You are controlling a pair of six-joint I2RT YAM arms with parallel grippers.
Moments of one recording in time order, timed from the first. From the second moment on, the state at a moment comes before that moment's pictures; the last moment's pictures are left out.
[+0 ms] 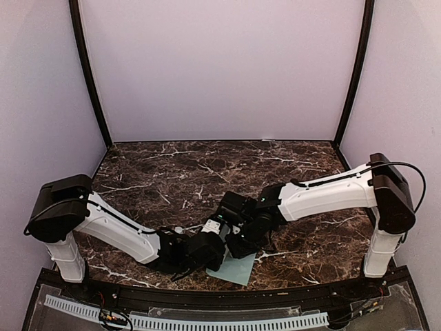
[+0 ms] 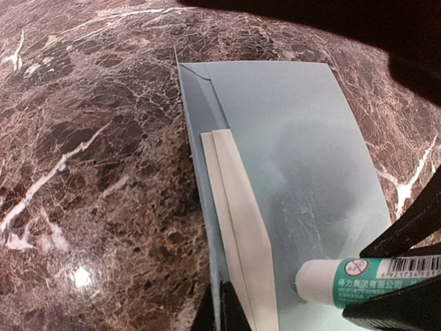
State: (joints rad) left arm -1.31 1.84 0.84 0.13 -0.50 -0.68; right arm 1.19 1.85 1.26 -0.73 -0.03 0.69
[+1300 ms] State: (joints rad) left arm -1.31 1.84 0.84 0.13 -0.53 -0.70; right arm 1.26 1.83 1.22 -0.64 0.49 0.76
